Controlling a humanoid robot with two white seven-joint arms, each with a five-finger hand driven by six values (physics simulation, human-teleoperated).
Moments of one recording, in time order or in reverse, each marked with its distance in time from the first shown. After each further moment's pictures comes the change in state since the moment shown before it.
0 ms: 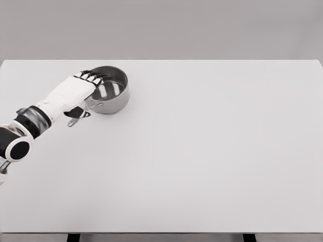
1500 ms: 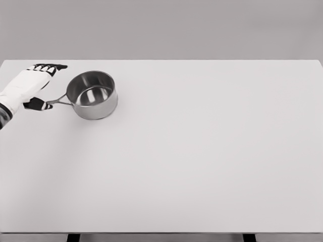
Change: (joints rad) left arm 0.061 0.059 0.180 0.136 0.064 -0.004 0.015; right arm 0.000 0.000 0.000 0.000 0.000 0.000 0.000
